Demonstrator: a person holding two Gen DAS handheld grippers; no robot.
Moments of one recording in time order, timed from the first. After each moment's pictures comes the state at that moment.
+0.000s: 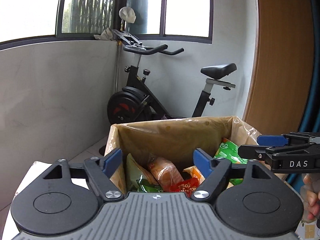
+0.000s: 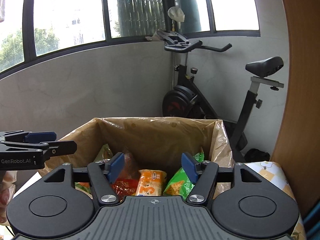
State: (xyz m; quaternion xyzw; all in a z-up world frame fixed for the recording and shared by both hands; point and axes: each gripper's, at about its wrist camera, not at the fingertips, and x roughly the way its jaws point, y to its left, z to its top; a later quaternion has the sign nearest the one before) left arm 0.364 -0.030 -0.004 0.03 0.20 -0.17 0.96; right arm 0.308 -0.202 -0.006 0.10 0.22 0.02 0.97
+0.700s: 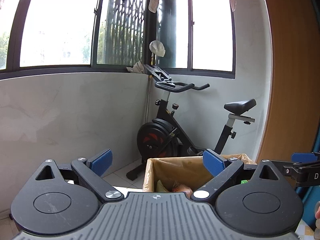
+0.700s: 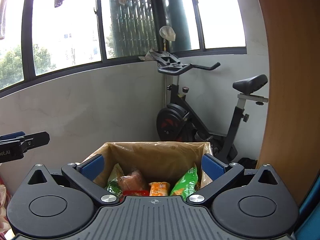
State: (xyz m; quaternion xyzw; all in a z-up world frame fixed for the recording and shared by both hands) left arm 0.285 -0.010 0.065 0.02 0.12 -0.08 0.99; right arm 0.234 -0.191 0.065 0.11 0.18 -0.01 0.98
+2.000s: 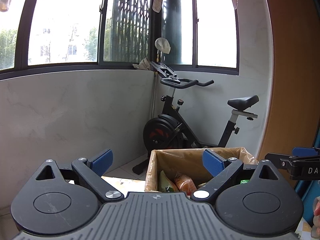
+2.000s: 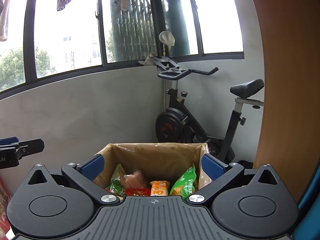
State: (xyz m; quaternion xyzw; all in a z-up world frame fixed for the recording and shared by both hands) left arm 0.259 0.004 0.072 0.02 0.13 -0.07 0.99; right arm 0.214 -0.184 0.074 0.11 0.18 -0.02 0.98
